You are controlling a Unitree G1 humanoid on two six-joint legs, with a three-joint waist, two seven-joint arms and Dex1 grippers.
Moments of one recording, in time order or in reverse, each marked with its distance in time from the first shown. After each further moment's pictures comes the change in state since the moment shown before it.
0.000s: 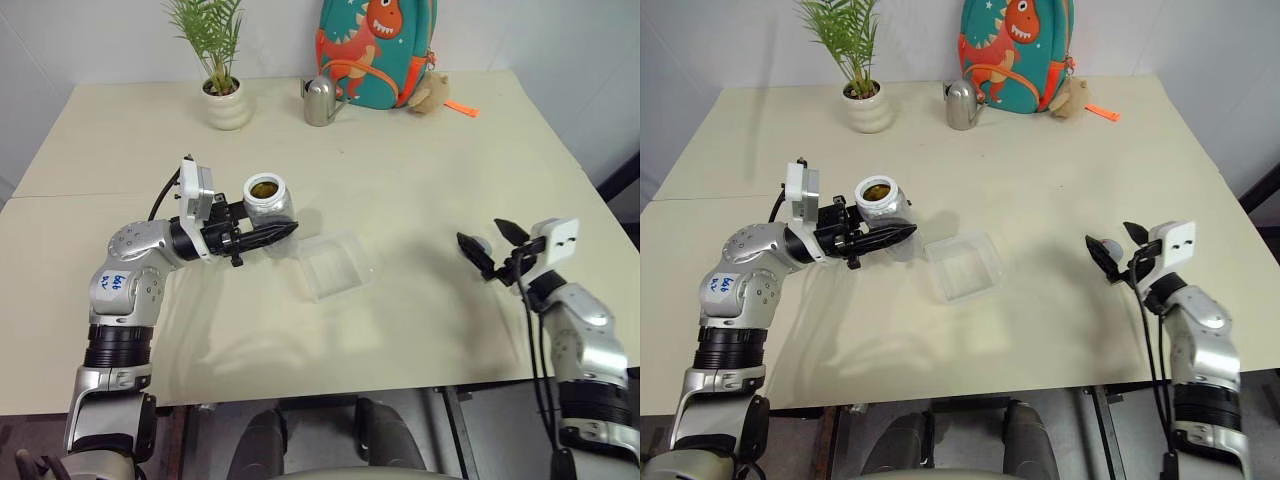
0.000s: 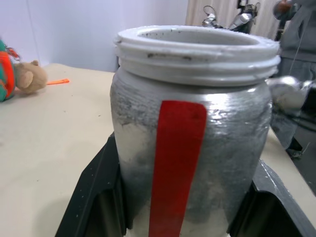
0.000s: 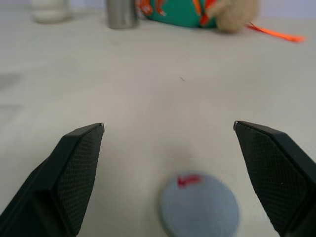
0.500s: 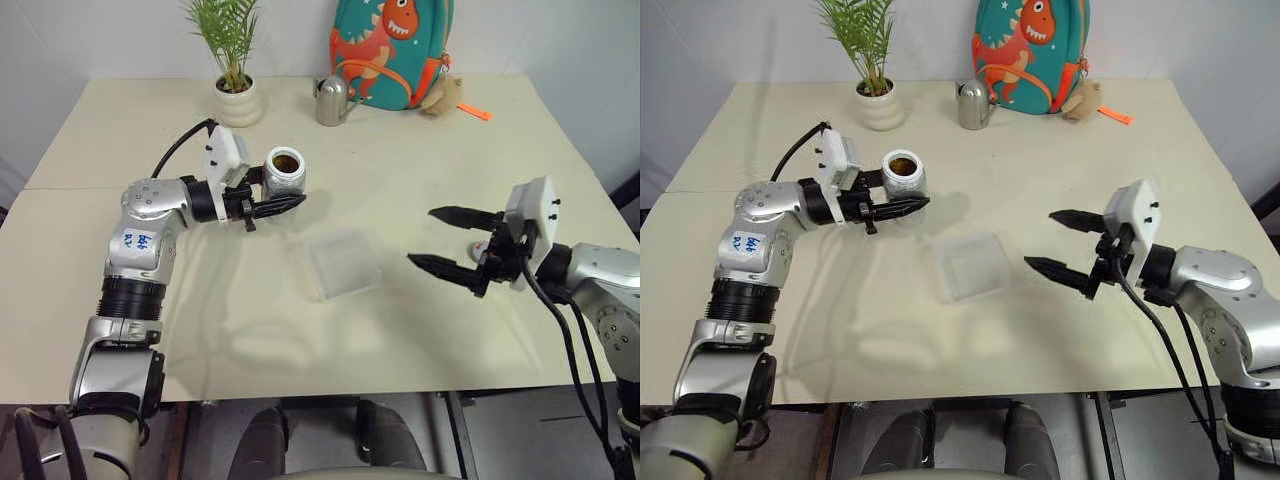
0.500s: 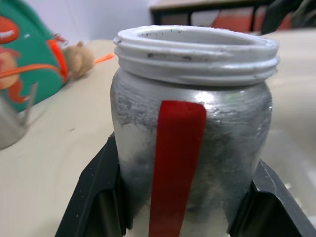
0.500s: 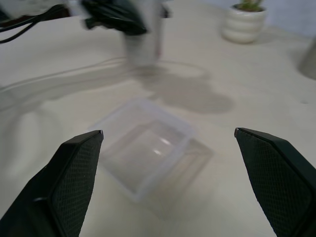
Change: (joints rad) left arm -0.261 0.016 -0.143 0.283 0.314 -0.240 0.080; right arm -0.034 -0.241 0.160 -0.515 0.204 0.401 0.191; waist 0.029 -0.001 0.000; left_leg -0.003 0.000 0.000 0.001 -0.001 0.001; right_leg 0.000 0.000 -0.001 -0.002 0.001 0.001
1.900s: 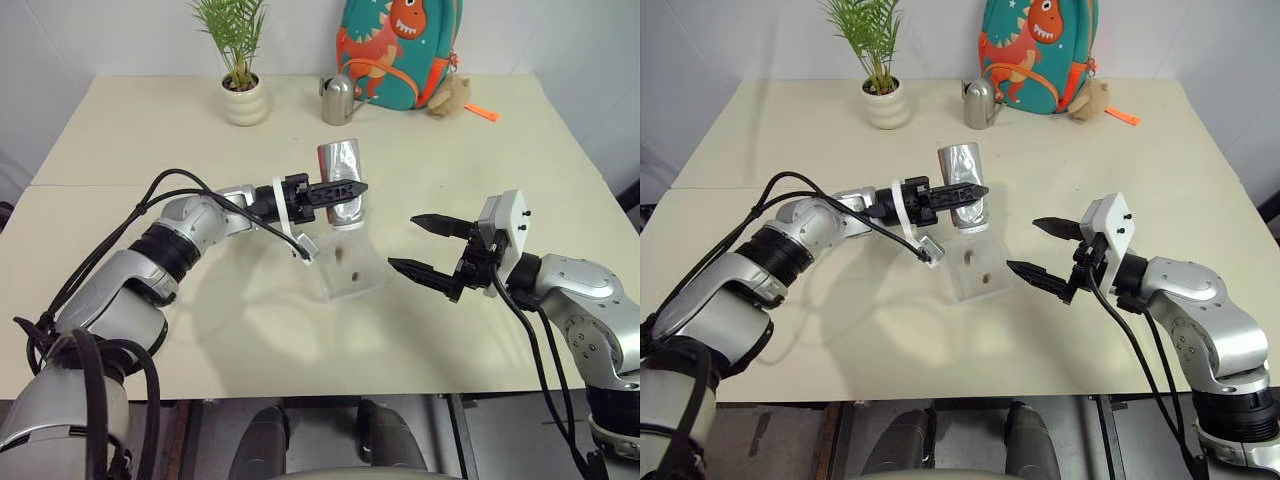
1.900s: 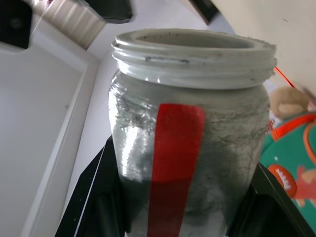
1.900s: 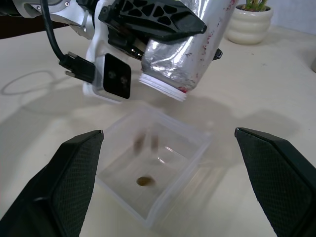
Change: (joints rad) left arm -0.351 0.064 -0.797 0.344 1.847 -0.487 2.036; right arm 0.012 0.119 0.031 -0.011 -0.051 -0.012 -0.084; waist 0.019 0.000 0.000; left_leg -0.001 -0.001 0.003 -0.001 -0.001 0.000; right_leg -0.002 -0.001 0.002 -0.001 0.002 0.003
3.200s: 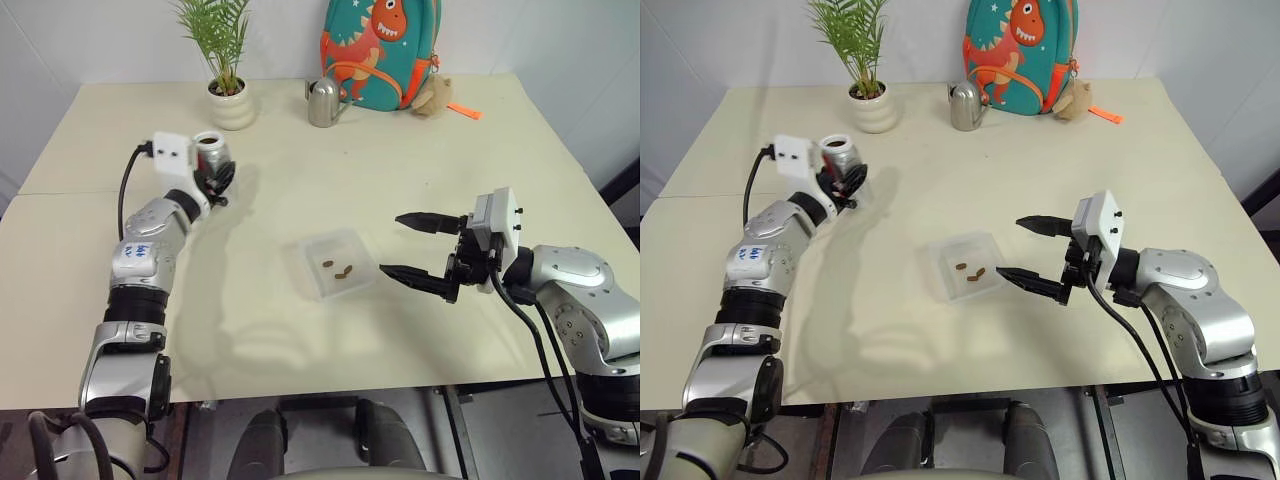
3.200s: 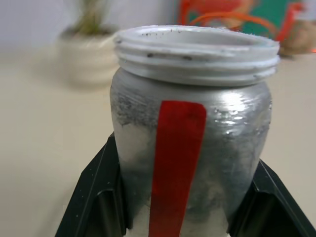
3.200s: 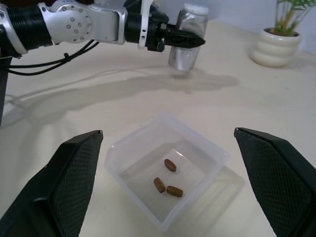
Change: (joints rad) left arm 0.446 -0.104 1.002 -0.152 -2.026 0.636 -1.300; right arm -0.089 -0.004 0.066 0.084 -0.057 -0.113 0.192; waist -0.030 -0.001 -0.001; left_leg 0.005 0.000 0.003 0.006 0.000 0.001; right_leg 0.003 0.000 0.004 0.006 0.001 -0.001
